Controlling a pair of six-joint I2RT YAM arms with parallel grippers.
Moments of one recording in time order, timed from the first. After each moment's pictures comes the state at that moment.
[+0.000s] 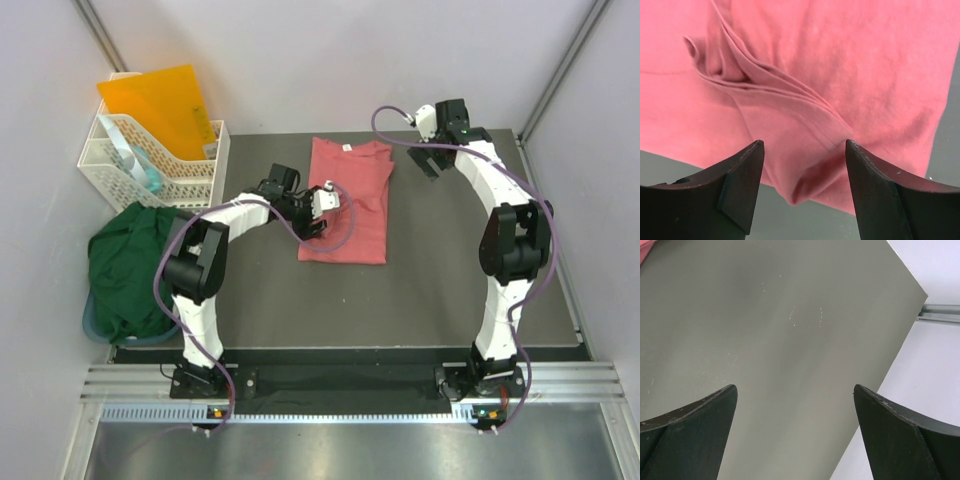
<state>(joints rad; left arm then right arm) -0.38 1.96 1.33 -0.30 0.64 0.92 0.17 2.05 1.88 -0.67 0.17 -0.59</state>
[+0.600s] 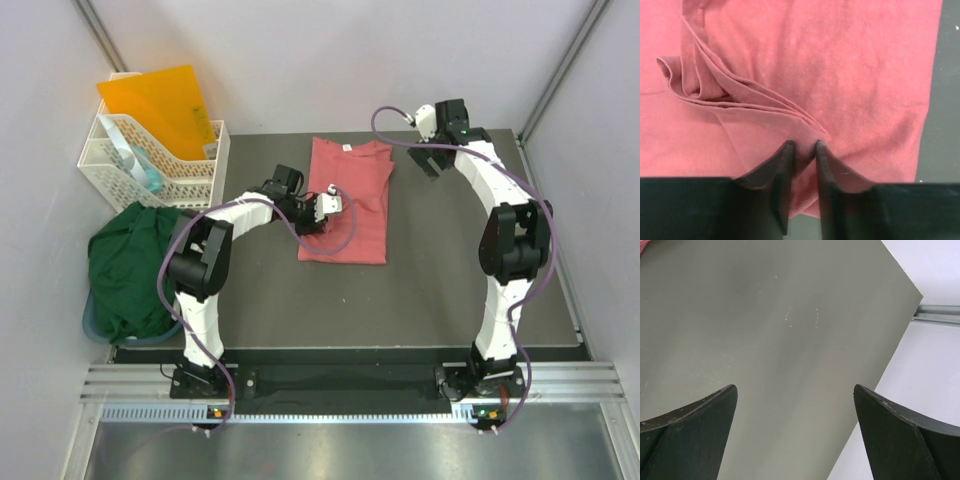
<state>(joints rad) -0.39 1.99 1.36 -0.35 0.69 0.97 0.17 2.05 1.88 -0.66 0.19 -0.60</state>
